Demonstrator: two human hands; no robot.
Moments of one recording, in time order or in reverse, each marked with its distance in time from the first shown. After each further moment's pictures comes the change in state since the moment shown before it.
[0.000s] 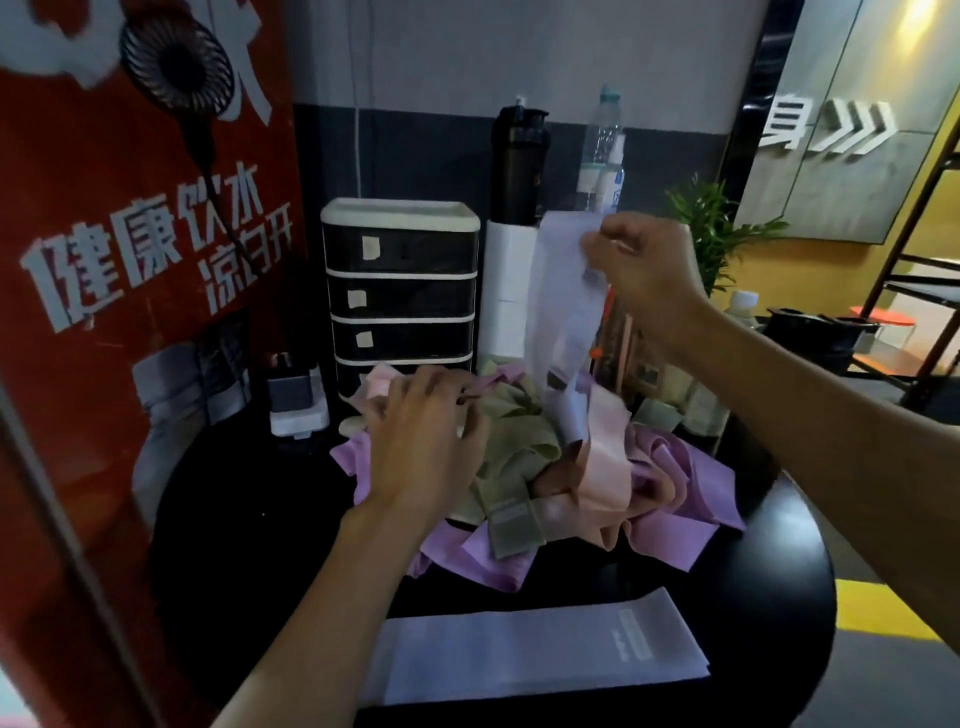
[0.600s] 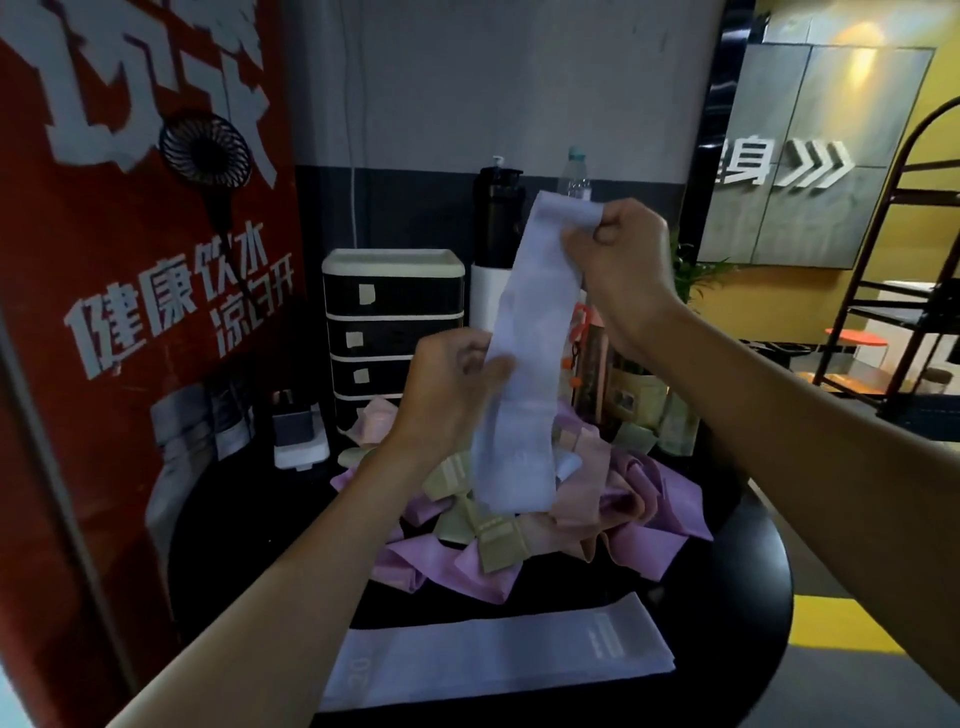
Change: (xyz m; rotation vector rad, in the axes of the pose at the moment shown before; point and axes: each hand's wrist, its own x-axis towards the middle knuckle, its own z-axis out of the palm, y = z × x) left_hand 0.038 0.055 -0.051 -0.823 -0.093 0.067; right_hand -0.003 -0.064 -0.019 0.151 0.148 0.016
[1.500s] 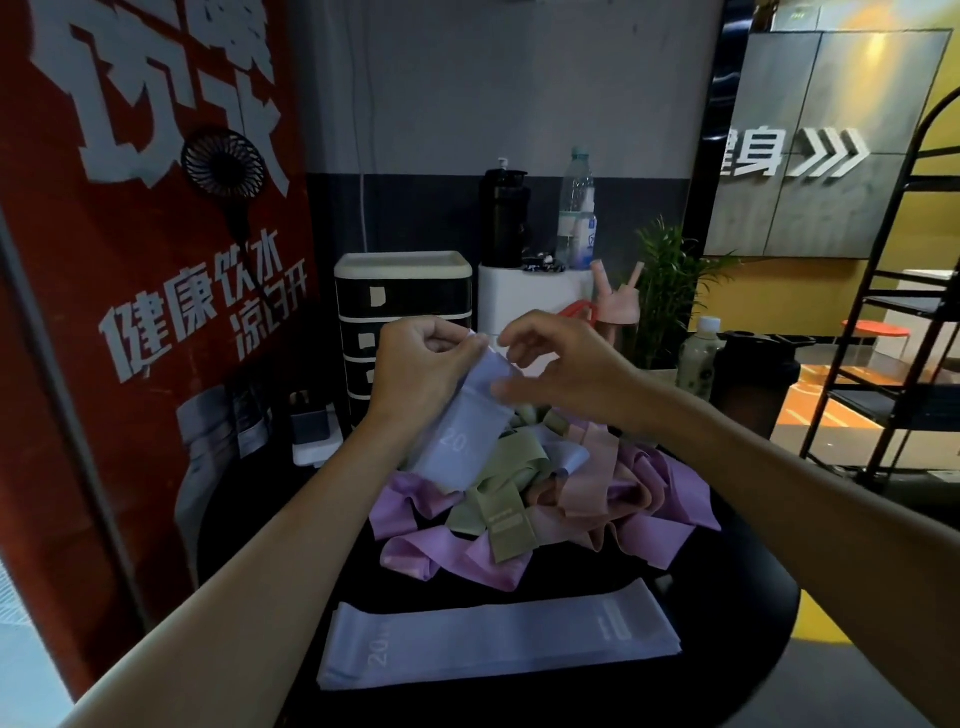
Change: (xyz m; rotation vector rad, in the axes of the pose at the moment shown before) left_hand -0.002 0.014 -0.025 -0.024 0.178 -0.151; right_hand -0.062 0.036 -0.001 -0.132 -0.727 -0.132
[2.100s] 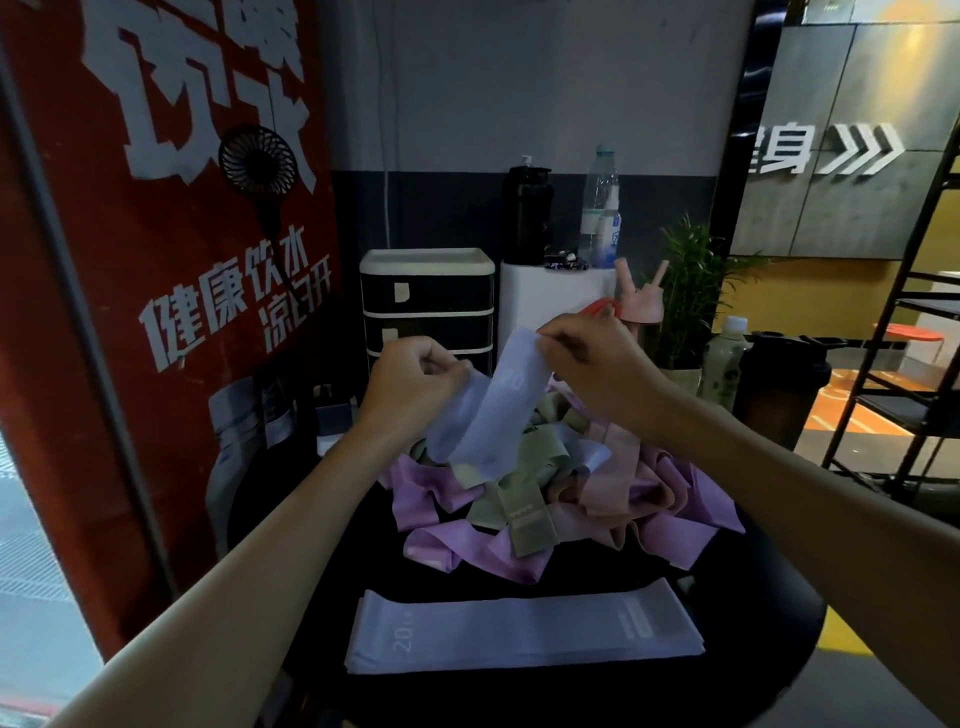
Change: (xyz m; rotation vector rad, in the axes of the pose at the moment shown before) left_hand 0.001 -0.025 -0.033 0.280 -0.040 -0.043; right_hand 0.005 0.004 0.009 -0.207 0.183 -0.063
